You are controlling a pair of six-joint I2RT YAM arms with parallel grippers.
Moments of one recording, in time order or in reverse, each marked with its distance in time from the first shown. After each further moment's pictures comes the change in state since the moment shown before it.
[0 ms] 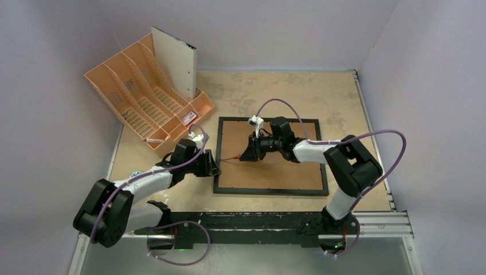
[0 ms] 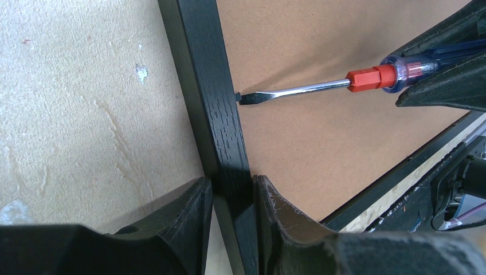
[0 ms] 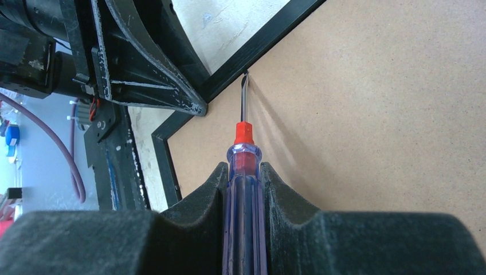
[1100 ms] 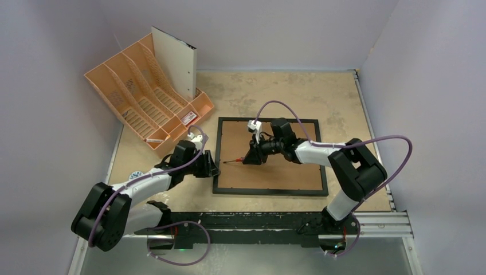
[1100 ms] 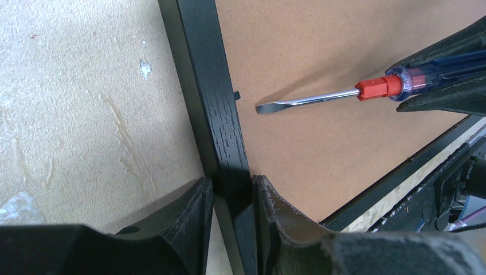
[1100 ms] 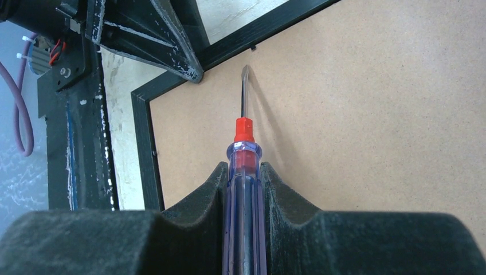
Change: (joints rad) left arm -0.003 -0.035 -0.016 -0.004 -0.011 0.000; right arm 0.001 -0.054 -0.016 -0.096 -0.033 -0.292
